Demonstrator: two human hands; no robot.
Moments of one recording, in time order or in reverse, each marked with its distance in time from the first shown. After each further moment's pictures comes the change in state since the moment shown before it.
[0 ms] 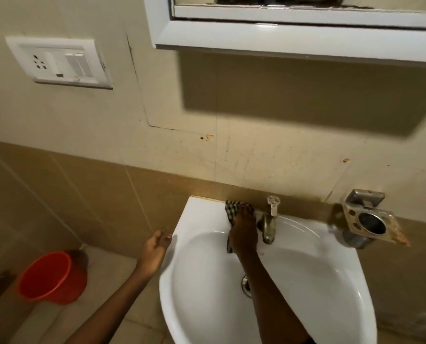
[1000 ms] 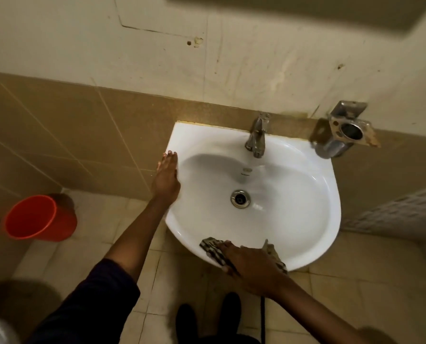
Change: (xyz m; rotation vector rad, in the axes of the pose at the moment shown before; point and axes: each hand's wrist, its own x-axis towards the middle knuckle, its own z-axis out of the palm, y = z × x) left_hand 0.009 -0.052 0.042 0.549 -0.066 0.434; right_hand -0.253 0.002 -0.119 -0.488 -0.841 -0.382
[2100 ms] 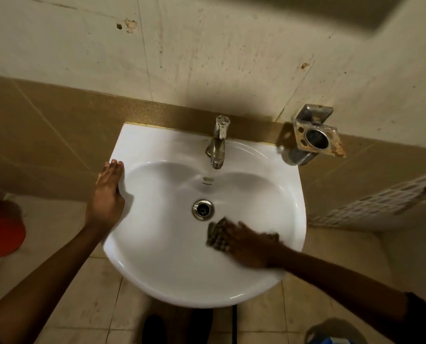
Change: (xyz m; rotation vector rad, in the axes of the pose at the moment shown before) left_hand 0.006 -0.011 0.012 0.028 0.112 0.075; right_hand 0.050 0.178 0.029 -0.250 0.069 -0.187
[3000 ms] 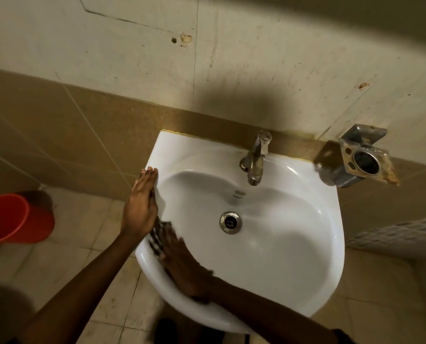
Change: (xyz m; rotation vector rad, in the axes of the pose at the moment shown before) left_hand -0.003 0.009 -0.010 -0.100 -0.009 -0.053; right_hand 0.160 -0.157 0.008 0.789 0.488 -0.004
